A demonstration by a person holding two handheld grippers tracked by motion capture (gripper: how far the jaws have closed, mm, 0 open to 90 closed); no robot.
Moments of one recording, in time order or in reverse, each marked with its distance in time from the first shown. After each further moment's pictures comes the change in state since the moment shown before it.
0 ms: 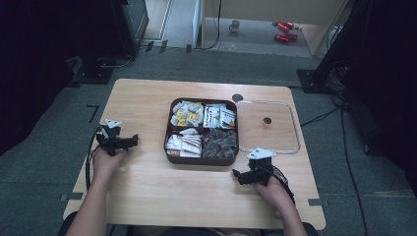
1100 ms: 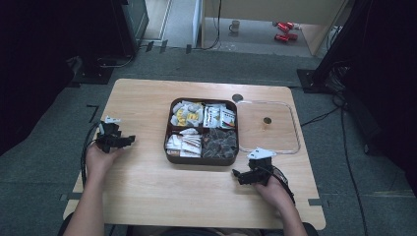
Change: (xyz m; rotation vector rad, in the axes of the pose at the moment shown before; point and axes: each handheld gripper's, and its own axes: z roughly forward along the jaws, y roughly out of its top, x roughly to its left) left arm 0.010 0.017 -0.016 0.111 -0.176 0.083; right arm 0.000 0.000 0.000 0.001 0.000 -0.001
